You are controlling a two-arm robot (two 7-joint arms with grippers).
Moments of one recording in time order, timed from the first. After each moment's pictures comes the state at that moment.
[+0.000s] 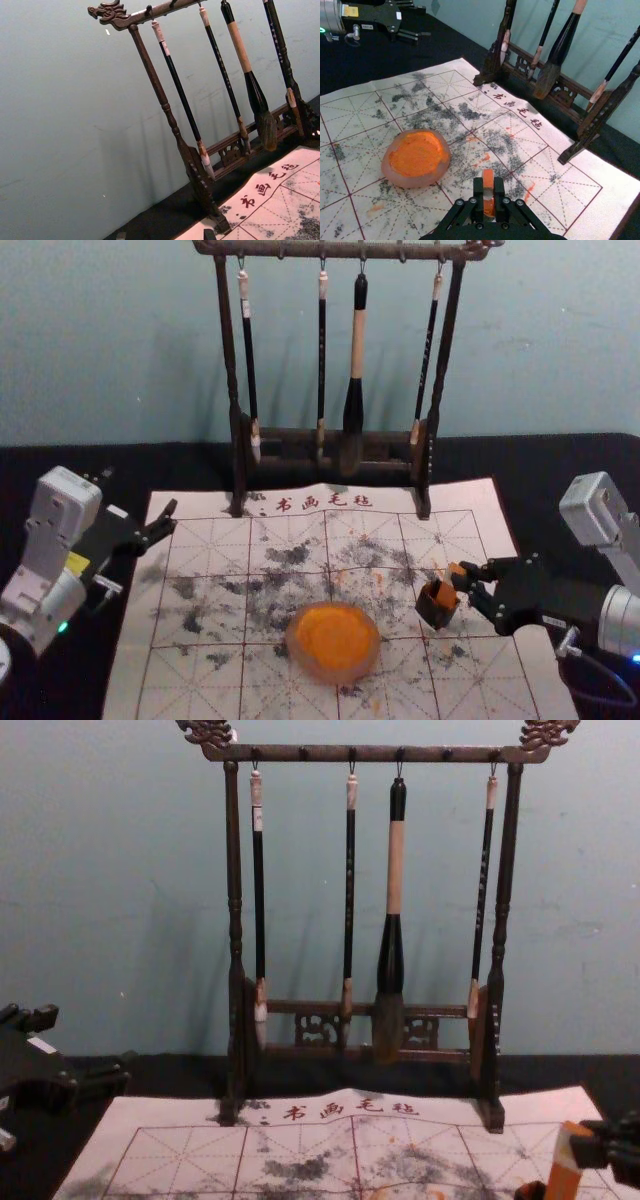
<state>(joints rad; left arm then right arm) -0.20 0.60 0.45 -1.41 -0.25 -0.12 0.03 0.13 0.72 -0.38 -1.65 0.40 0.19 0.55</state>
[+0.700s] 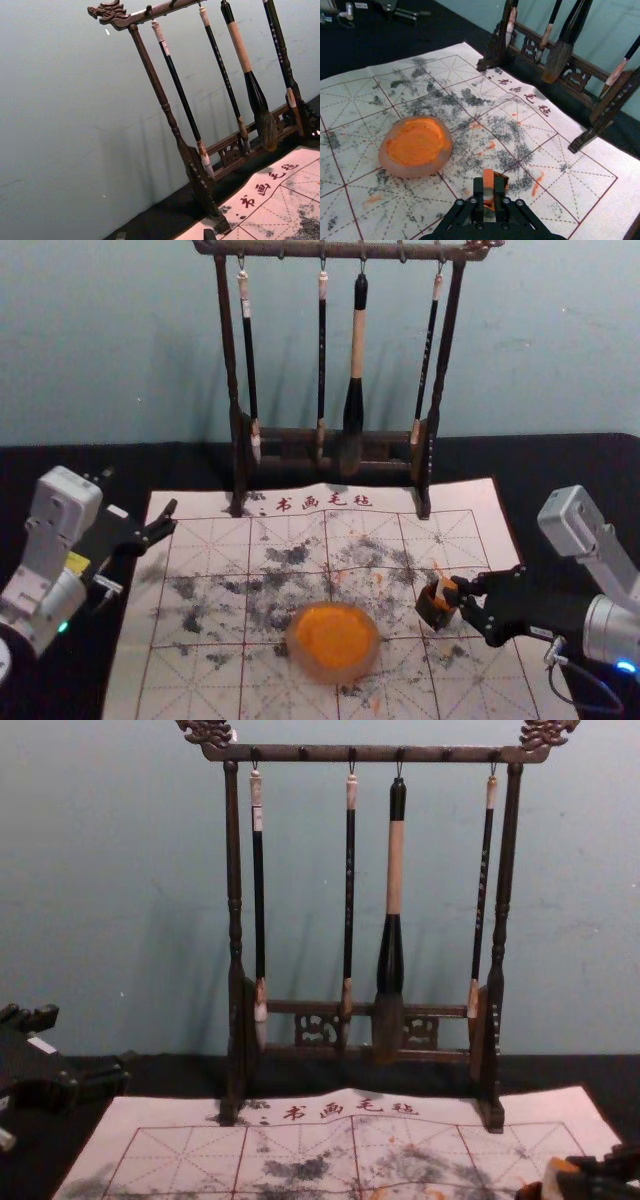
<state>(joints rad) -0.20 0.60 0.45 -1.41 -0.25 -0.12 0.03 0.16 0.69 -0.43 -1.59 0.37 0.20 0.56</state>
